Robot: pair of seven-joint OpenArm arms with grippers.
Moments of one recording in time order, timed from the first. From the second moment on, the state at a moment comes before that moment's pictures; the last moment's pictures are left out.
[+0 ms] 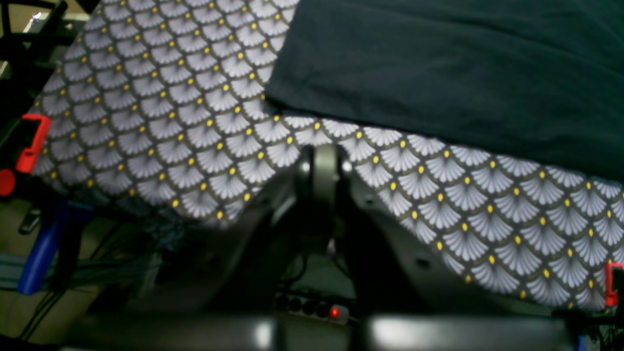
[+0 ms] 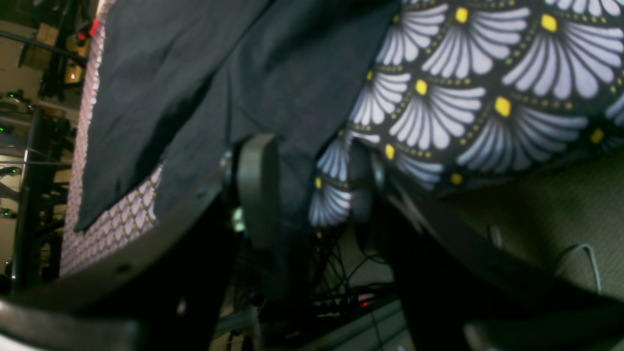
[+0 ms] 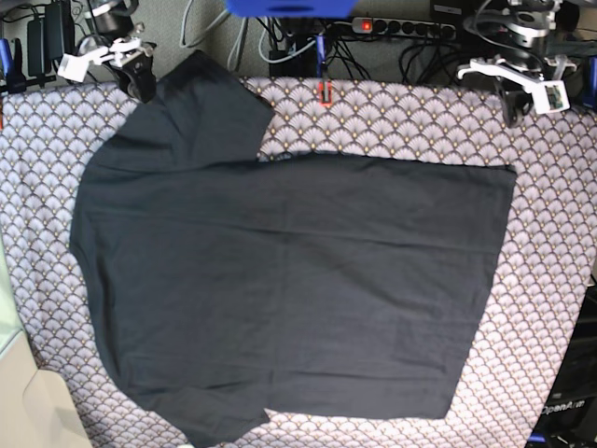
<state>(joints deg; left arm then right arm) 49.0 -11.9 -18.2 115.8 -21.9 -0.4 10.3 -43.4 19.1 2.4 83.8 58.1 24.9 7.3</state>
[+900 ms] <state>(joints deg) 42.2 -11.8 -18.7 115.5 -22.1 0.1 19.8 -41.3 20.0 -4.3 83.5 58.3 25.5 5.1</state>
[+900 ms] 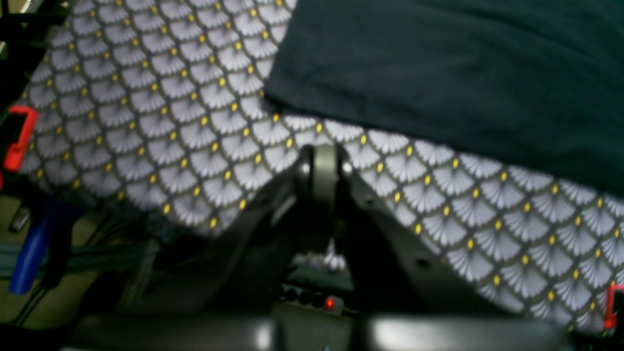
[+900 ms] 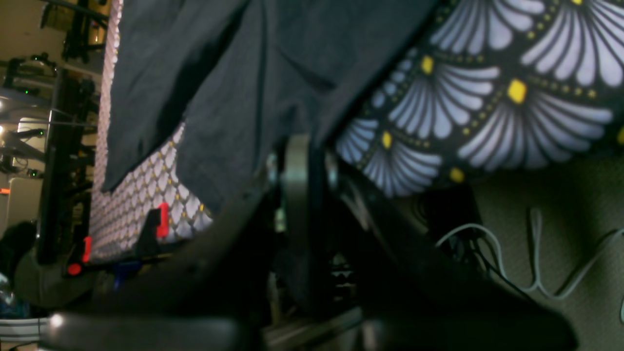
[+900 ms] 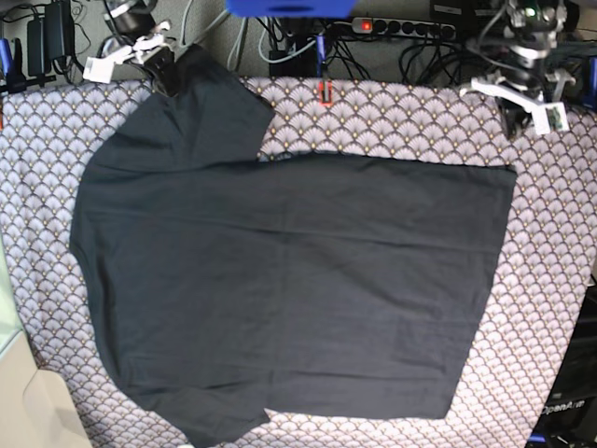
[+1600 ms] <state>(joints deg) 17.9 -4.6 -39.9 97.2 -21.1 -21.1 35.5 -39.4 21.8 -4.5 83.6 58.3 25.6 1.5</state>
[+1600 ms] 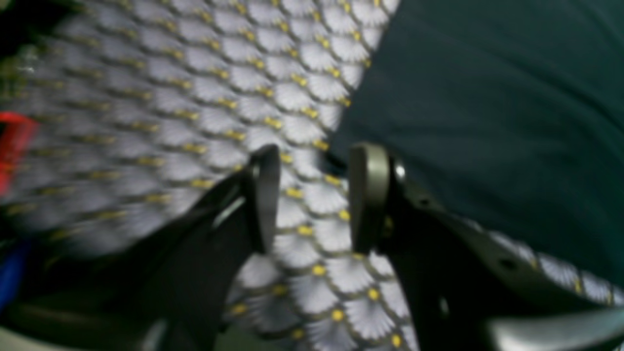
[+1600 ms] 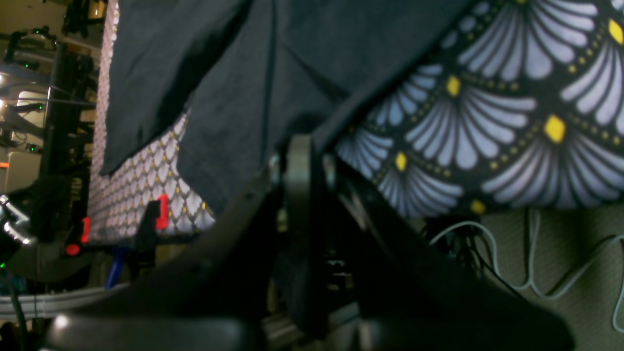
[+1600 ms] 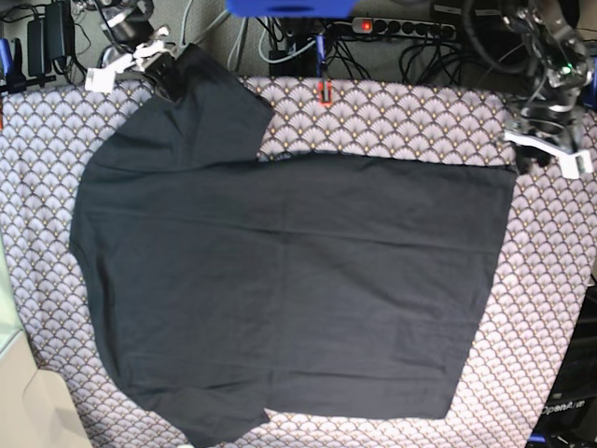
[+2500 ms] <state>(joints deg) 7.2 -4.9 -41.8 76.3 -22.5 -25.0 28.8 -39.5 24.3 -4.7 83.6 58.3 25.6 1.1</state>
